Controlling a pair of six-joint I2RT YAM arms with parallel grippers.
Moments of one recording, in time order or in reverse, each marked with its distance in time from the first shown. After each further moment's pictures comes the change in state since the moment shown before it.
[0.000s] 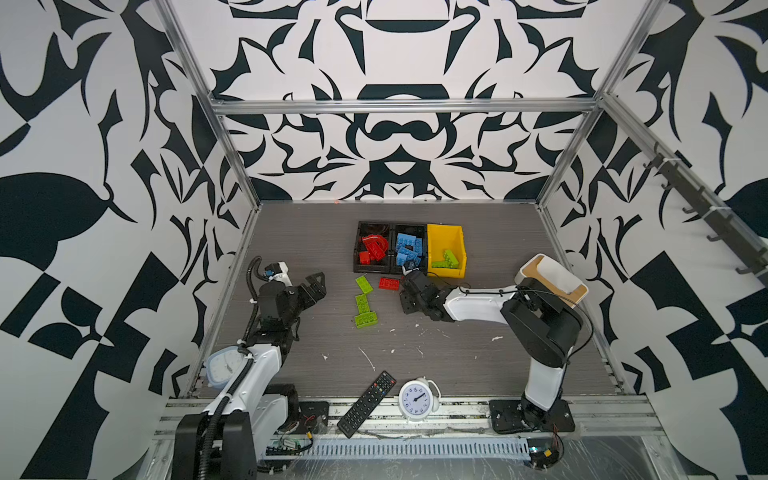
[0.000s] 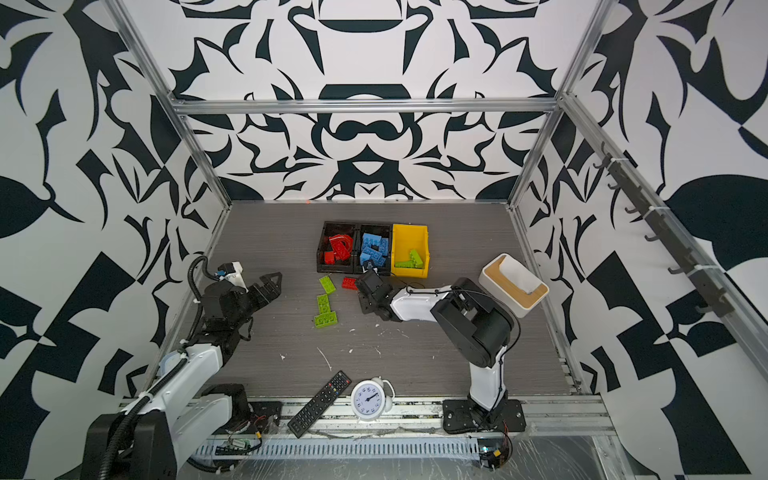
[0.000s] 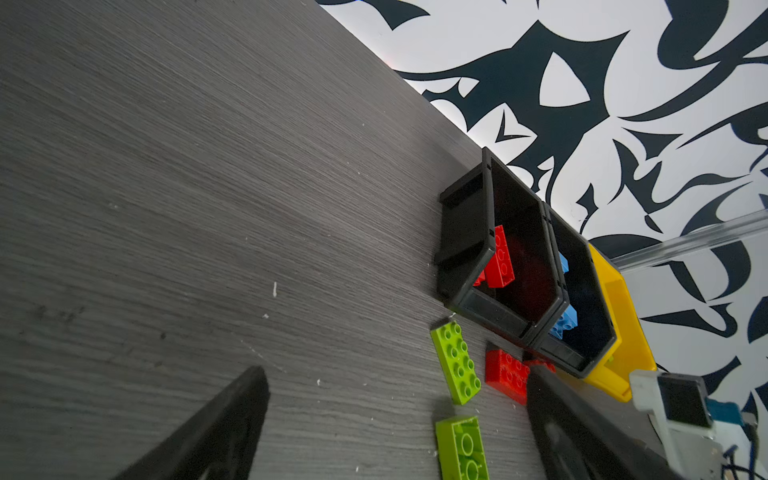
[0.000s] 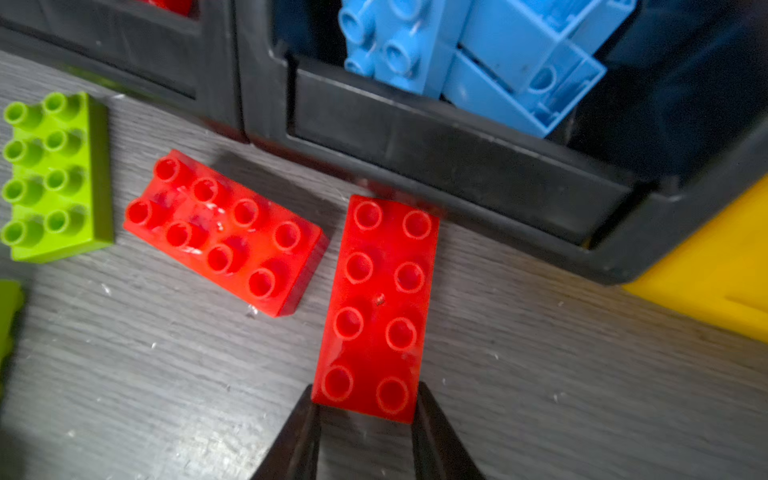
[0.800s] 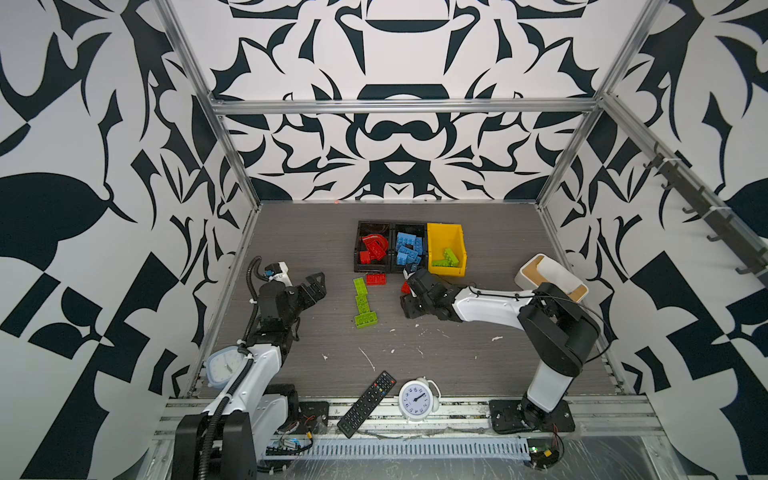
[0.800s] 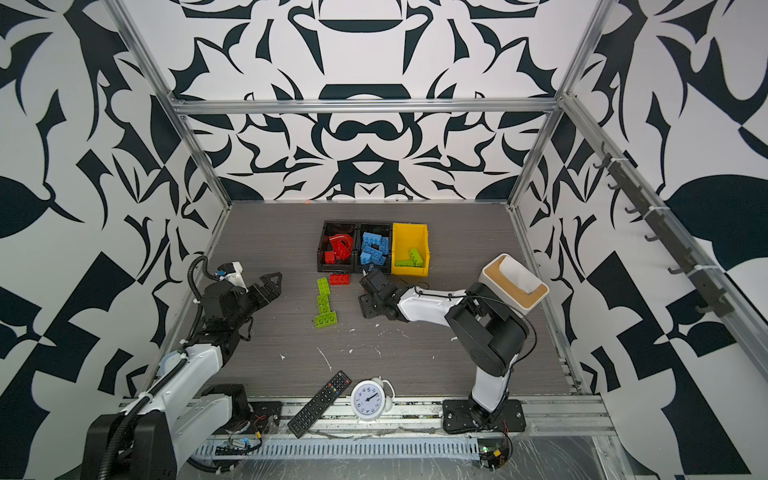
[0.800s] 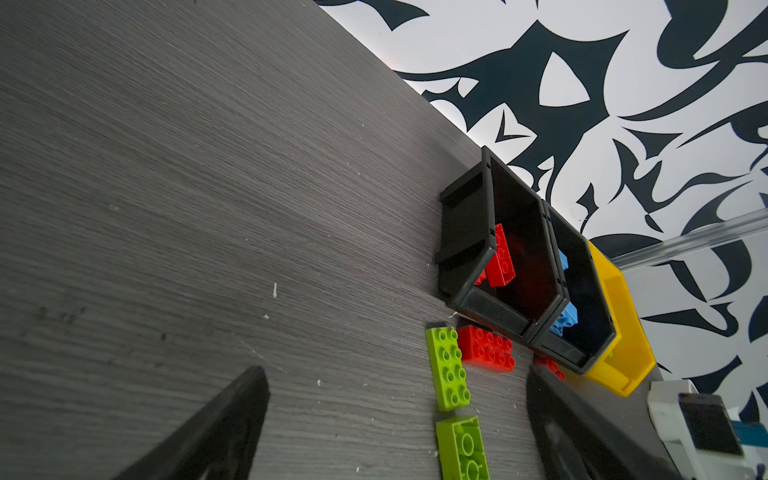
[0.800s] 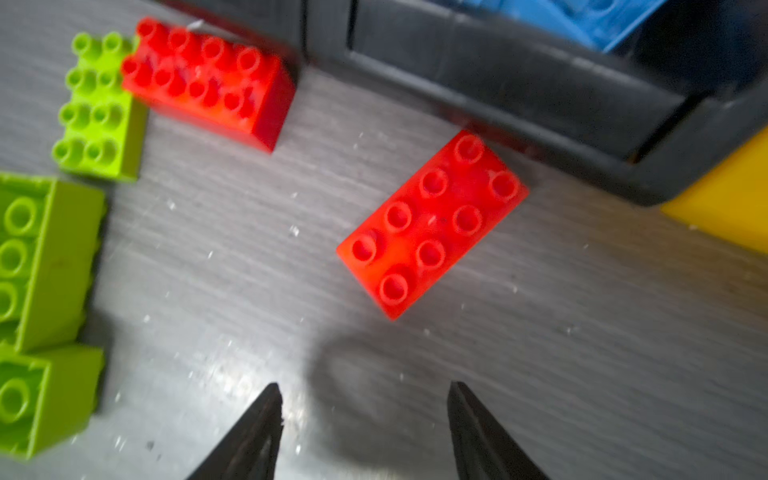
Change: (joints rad) left arm 0.000 -0.001 0.000 0.000 0.000 0.003; right arm -0.008 -0.113 -0.029 -0.148 -0.174 -0.031
